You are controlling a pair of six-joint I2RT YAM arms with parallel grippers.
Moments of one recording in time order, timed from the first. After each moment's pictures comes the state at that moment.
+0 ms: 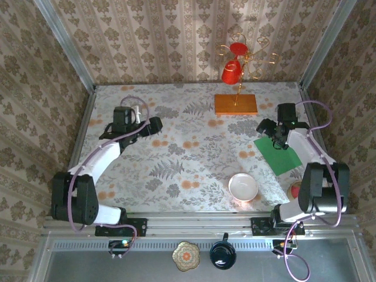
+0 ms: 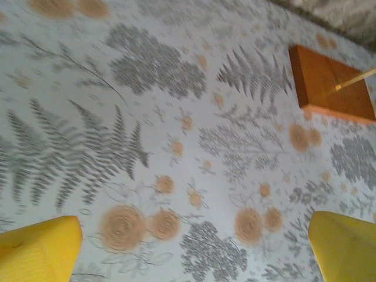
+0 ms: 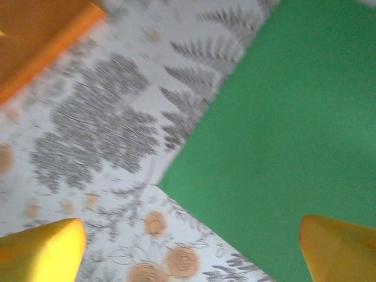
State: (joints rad) left arm -0.24 1.40 0.89 -0.19 0.30 -0.43; right arm -0.11 1.50 1.00 -0.59 -0.01 0.57
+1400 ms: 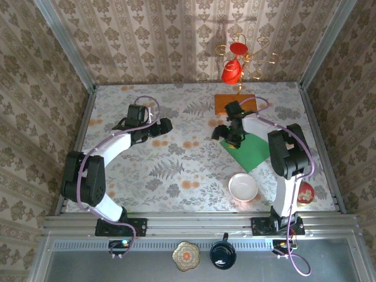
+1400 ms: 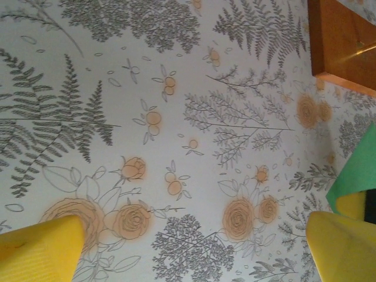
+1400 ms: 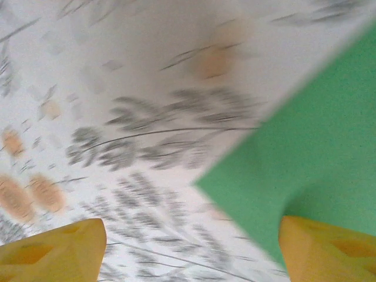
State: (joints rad) left arm -0.30 1.58 0.98 -0.22 0.31 -0.51; right arm 0.33 1.98 1.35 -0.65 -0.26 0.66
